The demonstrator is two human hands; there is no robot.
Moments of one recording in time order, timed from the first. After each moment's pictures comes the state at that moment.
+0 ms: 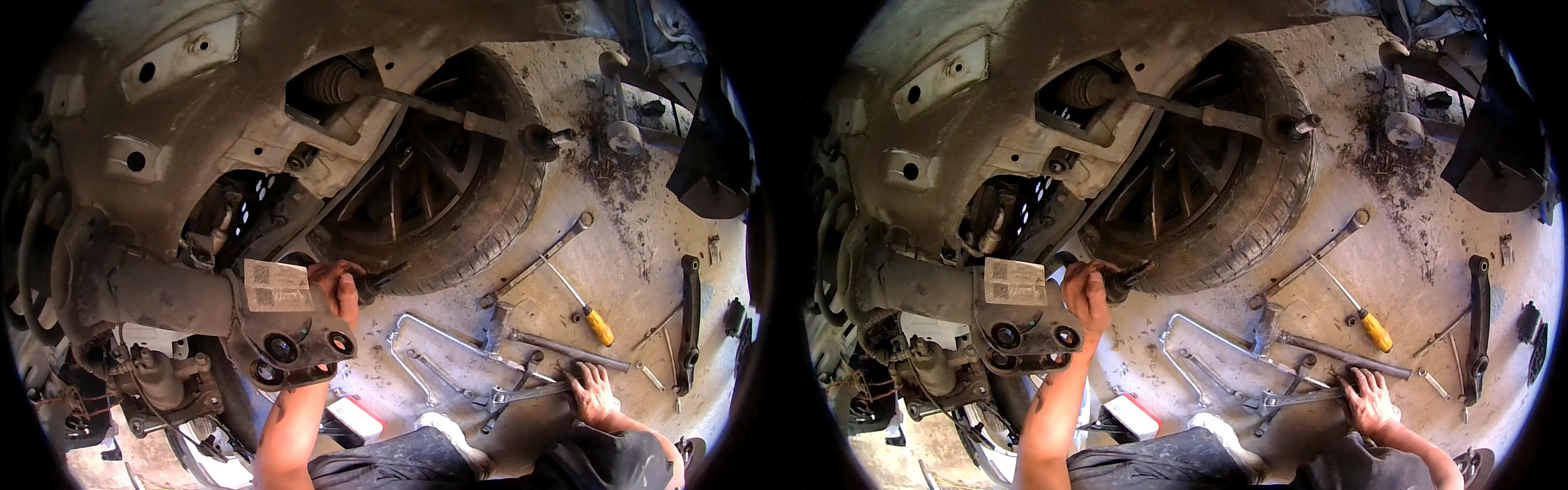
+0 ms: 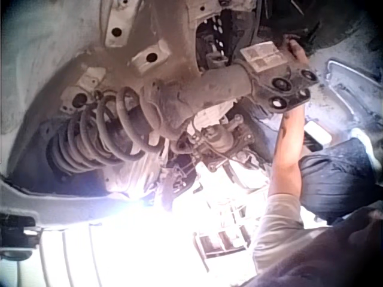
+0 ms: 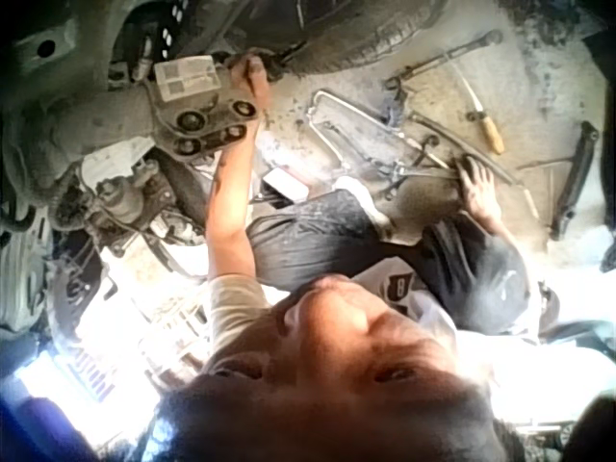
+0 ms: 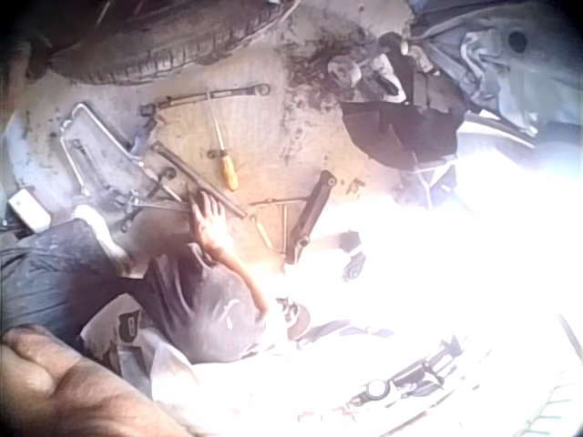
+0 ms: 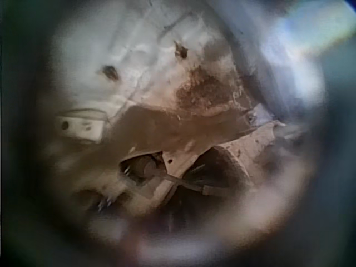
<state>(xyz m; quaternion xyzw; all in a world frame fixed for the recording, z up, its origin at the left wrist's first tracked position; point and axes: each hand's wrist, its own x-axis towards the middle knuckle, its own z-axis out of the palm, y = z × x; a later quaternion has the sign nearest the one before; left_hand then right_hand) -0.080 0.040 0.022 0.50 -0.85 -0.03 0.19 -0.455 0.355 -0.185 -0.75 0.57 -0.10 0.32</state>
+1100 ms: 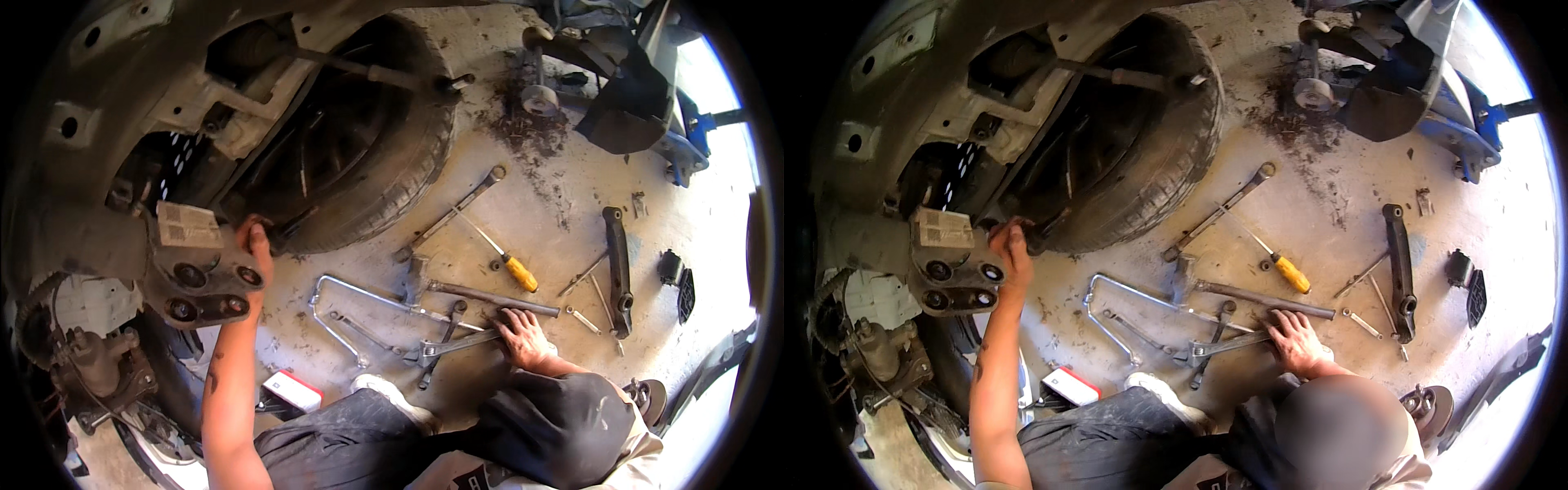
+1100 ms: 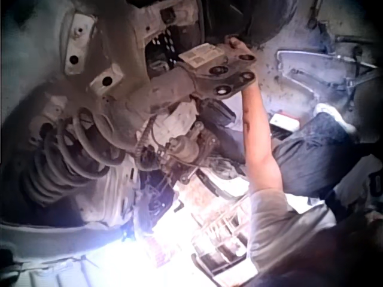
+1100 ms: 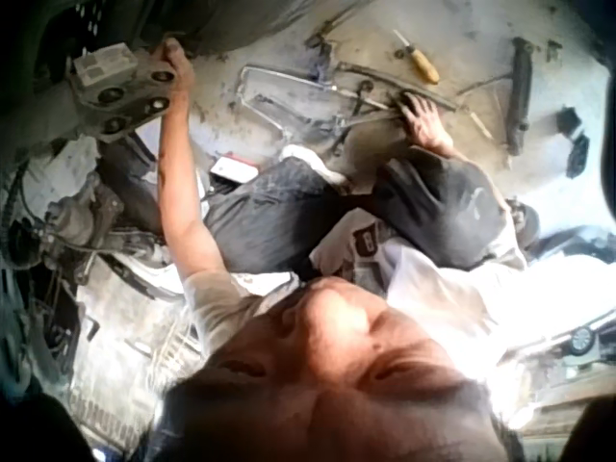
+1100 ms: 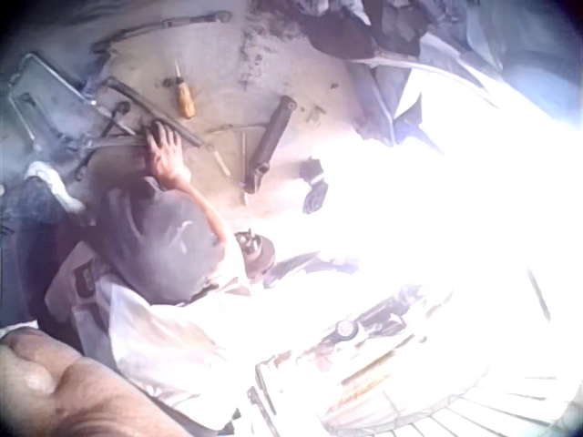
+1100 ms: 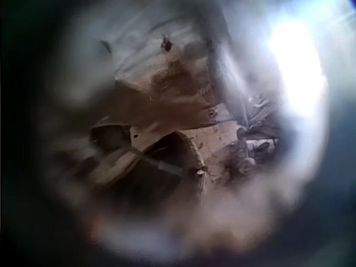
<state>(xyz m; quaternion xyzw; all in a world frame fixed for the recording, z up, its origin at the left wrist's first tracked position) -0.075 0.038 0.004 0.54 -0.82 0.00 0.22 -0.454 0.350 -0.176 -0.77 0.57 -0.09 0.27</state>
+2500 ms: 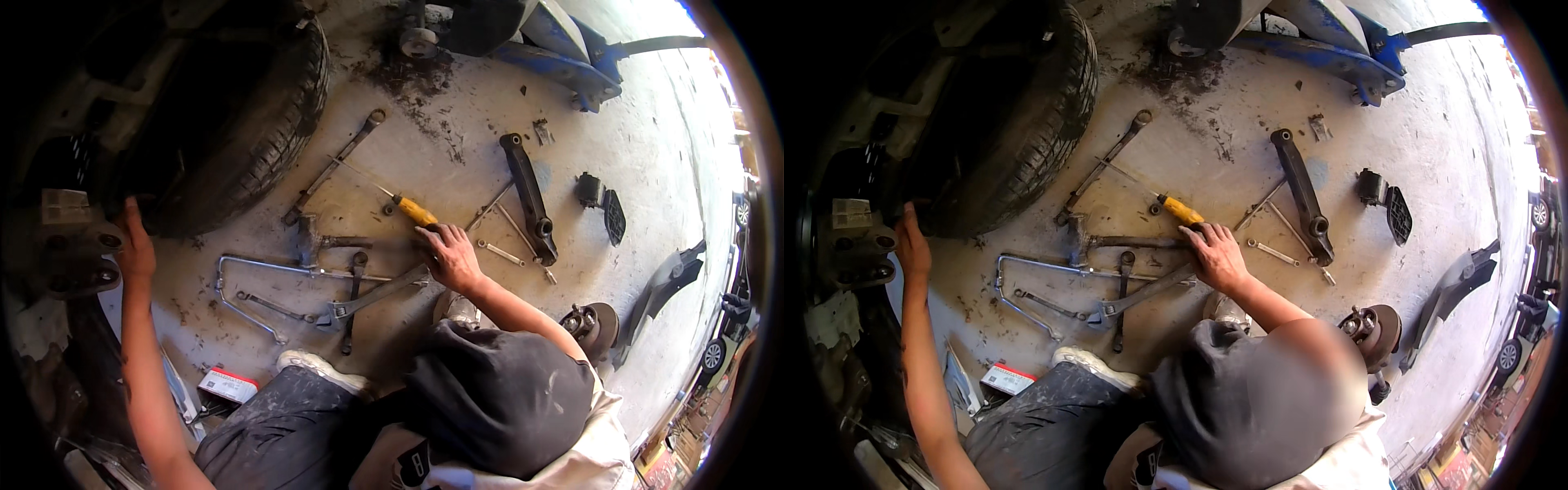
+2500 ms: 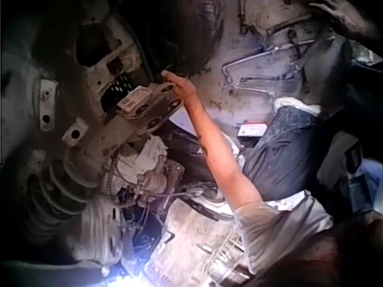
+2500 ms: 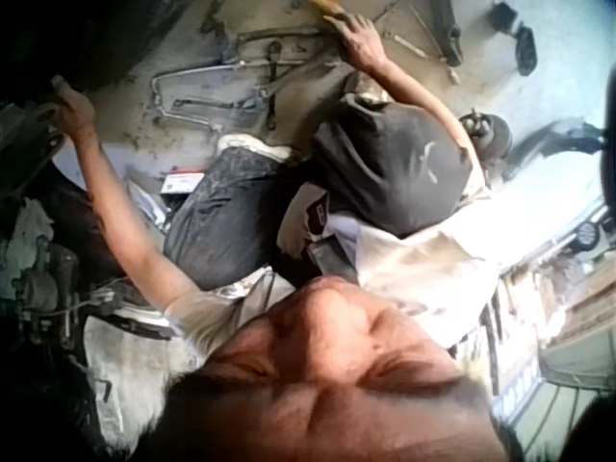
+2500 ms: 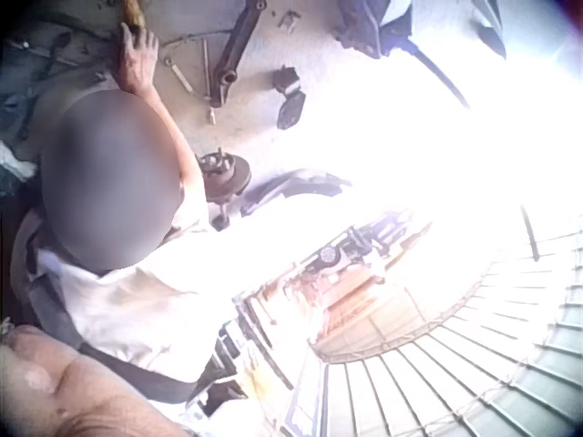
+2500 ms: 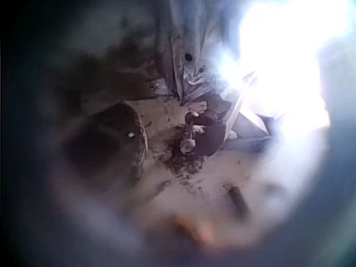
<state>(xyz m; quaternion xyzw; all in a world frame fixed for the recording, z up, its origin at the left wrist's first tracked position) -0.057 0.031 -0.010 0.62 -0.73 -0.13 0.26 -0.475 0.330 -0.177 -0.68 0.68 -0.20 0.18</state>
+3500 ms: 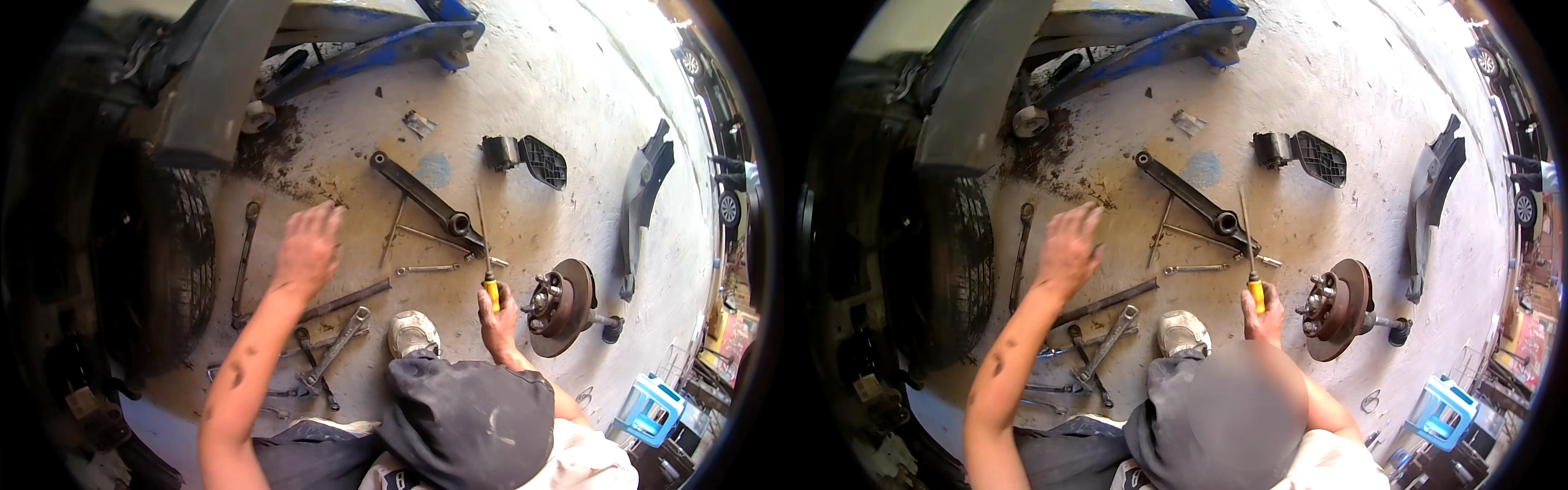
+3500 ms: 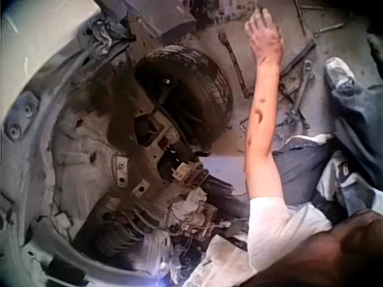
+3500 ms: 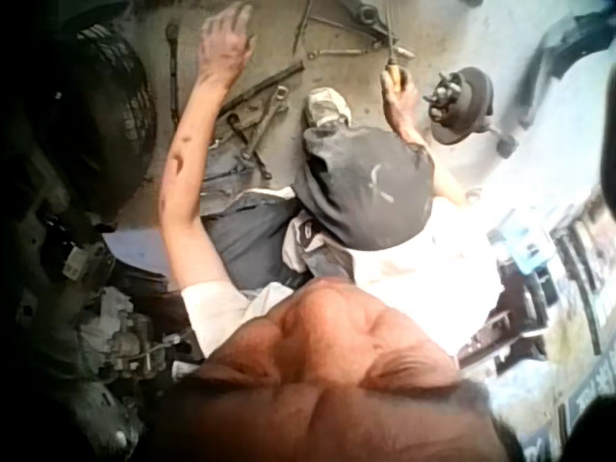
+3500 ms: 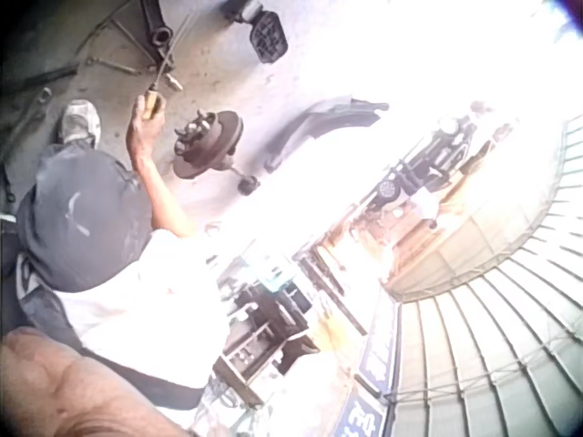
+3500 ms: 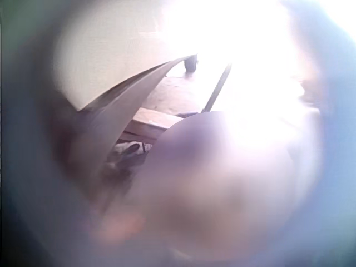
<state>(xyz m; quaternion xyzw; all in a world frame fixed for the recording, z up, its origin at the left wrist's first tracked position) -0.451 0.151 -0.105 0.09 -0.99 -0.08 -0.01 -0.543 0.509 -0.126 -0.07 0.89 -0.42 0.16</state>
